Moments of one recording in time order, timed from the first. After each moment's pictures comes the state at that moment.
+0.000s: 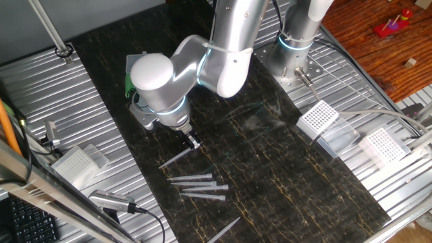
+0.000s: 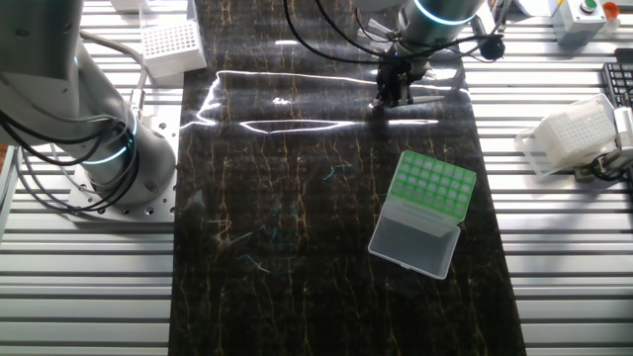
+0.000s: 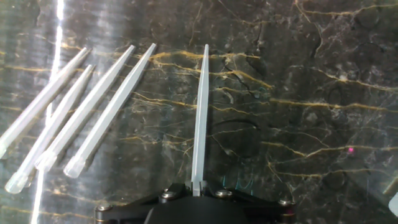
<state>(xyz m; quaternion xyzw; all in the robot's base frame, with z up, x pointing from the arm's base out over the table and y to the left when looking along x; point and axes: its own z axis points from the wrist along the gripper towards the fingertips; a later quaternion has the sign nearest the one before) 0.492 0.150 0.018 0.10 -0.99 -0.05 0.07</state>
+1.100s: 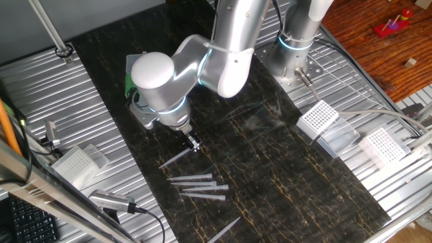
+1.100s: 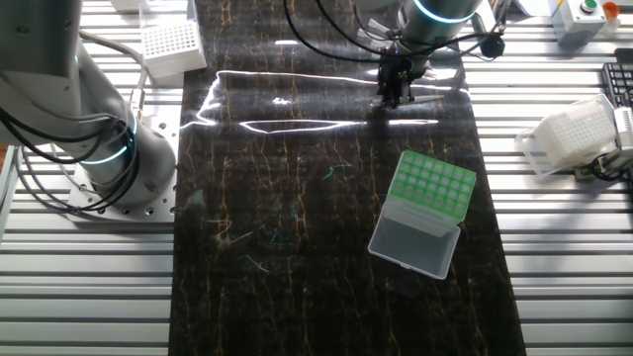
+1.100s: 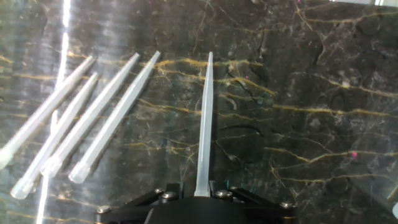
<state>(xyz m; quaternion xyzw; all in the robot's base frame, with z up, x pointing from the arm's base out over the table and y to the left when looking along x) 0.493 0.151 0.017 0.10 -0.99 -0.05 0.06</state>
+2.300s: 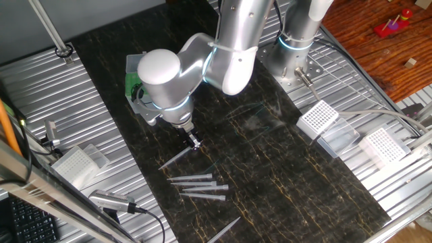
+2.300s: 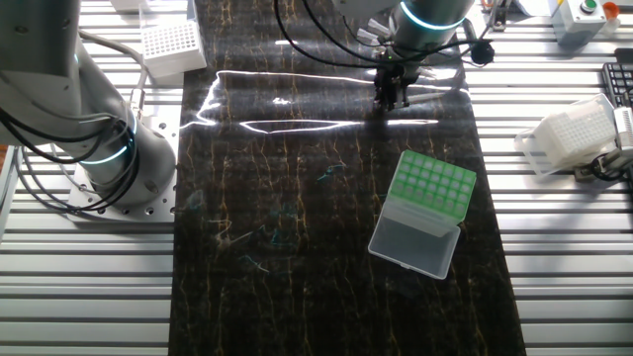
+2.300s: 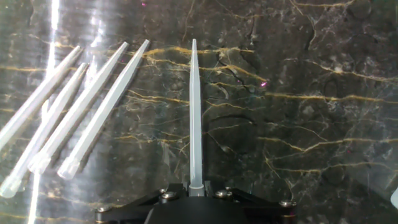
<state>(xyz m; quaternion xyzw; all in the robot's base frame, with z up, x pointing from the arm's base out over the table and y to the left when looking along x) 0.496 0.149 0.016 0.09 -0.99 -0.05 0.05</state>
